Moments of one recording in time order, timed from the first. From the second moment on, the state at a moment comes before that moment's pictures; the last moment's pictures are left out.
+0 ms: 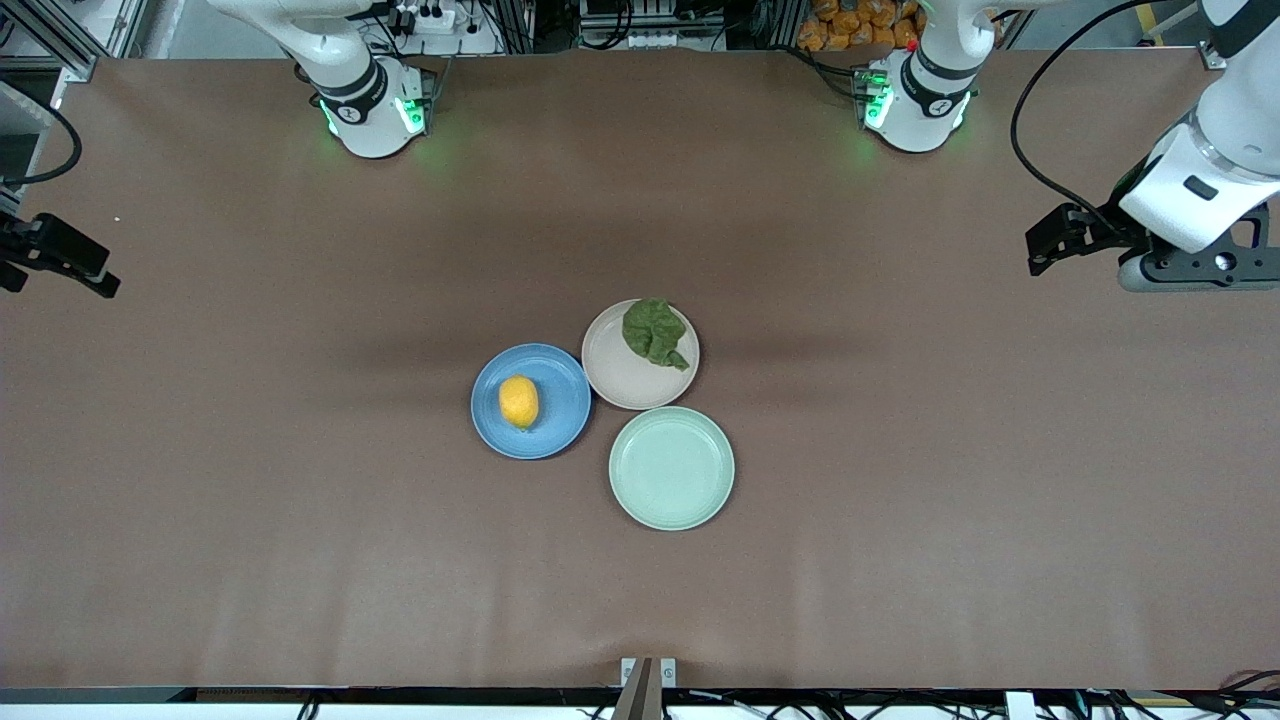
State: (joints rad) left arm -0.04 -0.02 -0.11 -1.62 0.03 1.60 -0.14; right arm 0.02 0.03 -0.07 -1.49 0.01 1.57 0.03
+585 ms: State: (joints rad) left arm -0.04 -0.02 -0.11 -1.57 0.03 1.56 -0.14; right arm 0.05 0.05 -0.05 -1.49 0.02 1.47 0.03
